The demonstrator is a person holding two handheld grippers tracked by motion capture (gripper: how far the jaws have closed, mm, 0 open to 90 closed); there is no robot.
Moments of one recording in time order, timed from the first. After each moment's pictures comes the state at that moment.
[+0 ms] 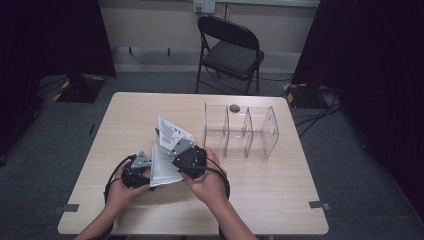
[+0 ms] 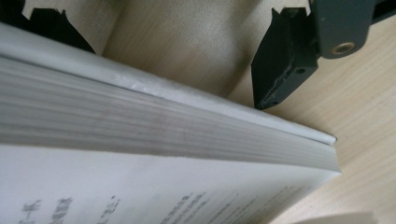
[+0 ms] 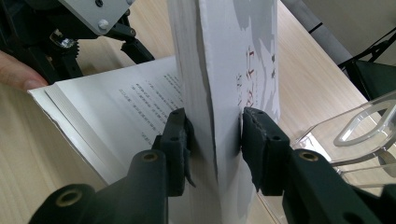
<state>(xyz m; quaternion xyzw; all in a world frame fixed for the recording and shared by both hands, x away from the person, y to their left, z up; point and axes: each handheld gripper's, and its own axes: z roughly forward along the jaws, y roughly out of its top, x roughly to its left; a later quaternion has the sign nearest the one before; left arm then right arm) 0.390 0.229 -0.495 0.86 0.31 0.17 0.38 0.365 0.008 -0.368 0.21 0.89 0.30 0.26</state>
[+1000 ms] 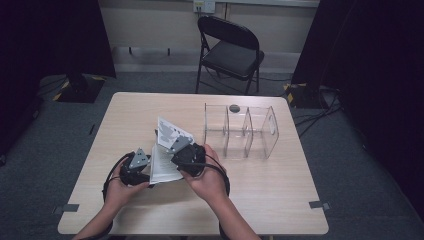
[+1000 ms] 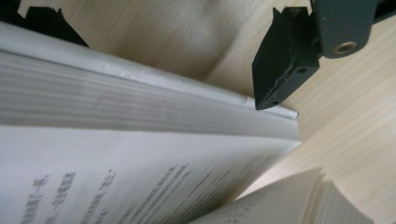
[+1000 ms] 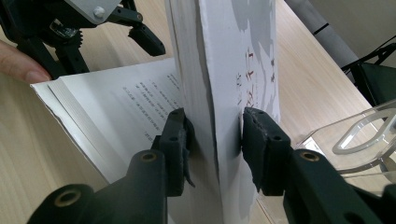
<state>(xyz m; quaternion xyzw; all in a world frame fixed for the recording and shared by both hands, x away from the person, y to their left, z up) 0.390 0.231 -0.483 0.85 0.29 0.21 0.38 0.370 0.010 -0.361 0.20 0.90 0.30 0.25</state>
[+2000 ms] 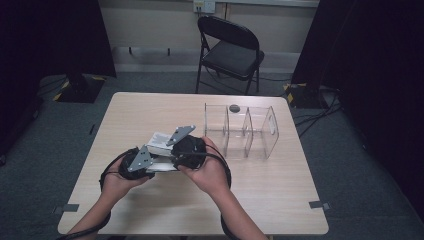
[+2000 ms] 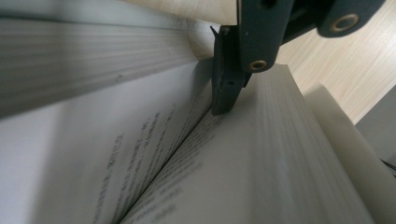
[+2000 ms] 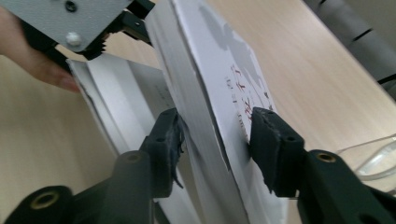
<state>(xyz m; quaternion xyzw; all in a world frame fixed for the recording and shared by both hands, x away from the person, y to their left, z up) 0.383 0.218 -0.437 0.87 0.15 0.26 0.39 0.380 0.010 -0.339 0.18 0.91 0.34 0.18</state>
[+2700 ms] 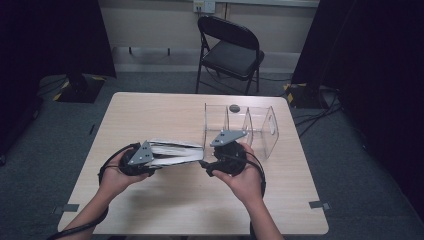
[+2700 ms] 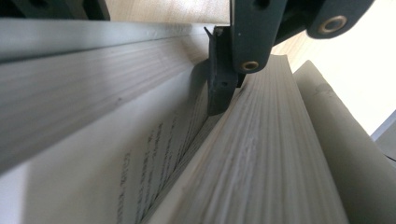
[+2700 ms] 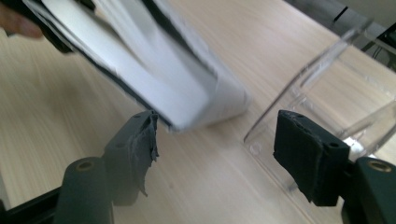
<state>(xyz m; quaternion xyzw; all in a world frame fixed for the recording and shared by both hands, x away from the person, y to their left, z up) 0.388 0.215 -0.419 0.89 0.15 0.22 0.37 0.370 -0.085 -0.349 0.27 0.87 0.38 0.17</state>
